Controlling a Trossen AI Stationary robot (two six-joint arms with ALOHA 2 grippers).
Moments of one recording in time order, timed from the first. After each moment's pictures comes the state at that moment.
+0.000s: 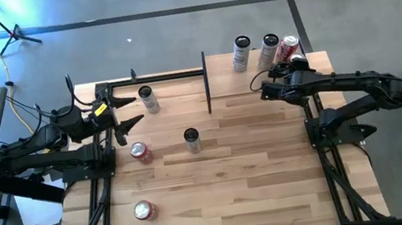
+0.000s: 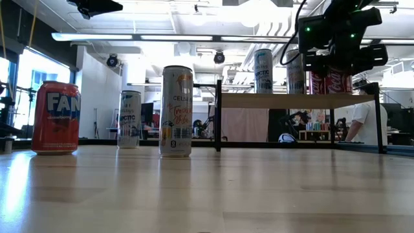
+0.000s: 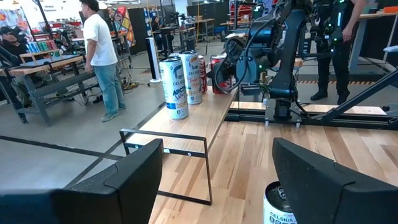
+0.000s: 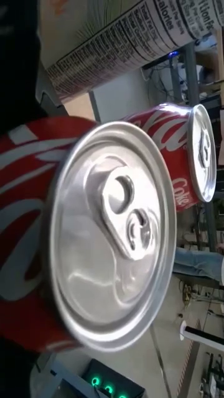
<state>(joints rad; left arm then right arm) 0.13 0.46 0.66 -0.27 -0.22 0.09 -0.37 1.20 0.84 -1.16 1.26 1.60</state>
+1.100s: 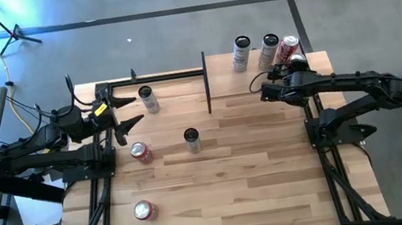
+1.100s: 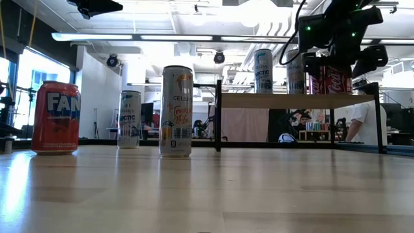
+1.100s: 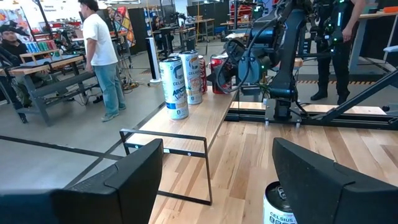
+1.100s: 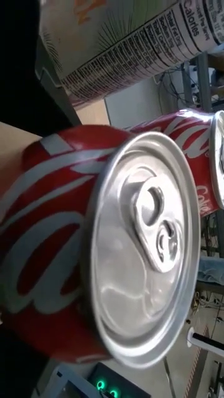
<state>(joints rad) 0.13 0.46 0.66 -0.27 -0.22 0.09 -0.35 1.20 0.83 -1.16 1.22 1.59</state>
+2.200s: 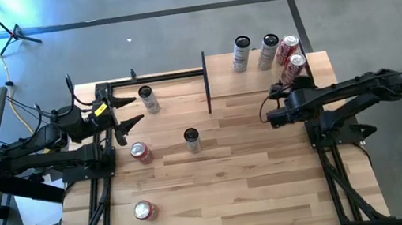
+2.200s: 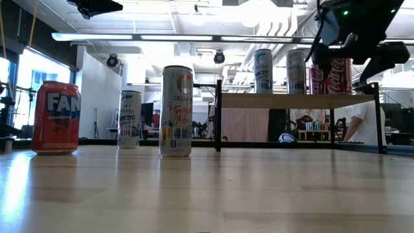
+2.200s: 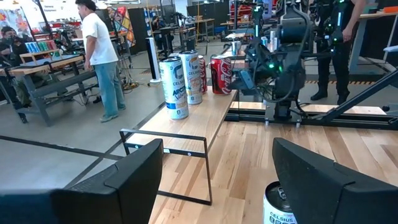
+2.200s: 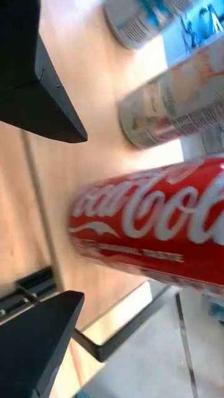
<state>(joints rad) 0.13 0.46 0.66 -0.27 -0.22 0.09 0.01 1.21 0.84 -1.50 1.03 2.01</state>
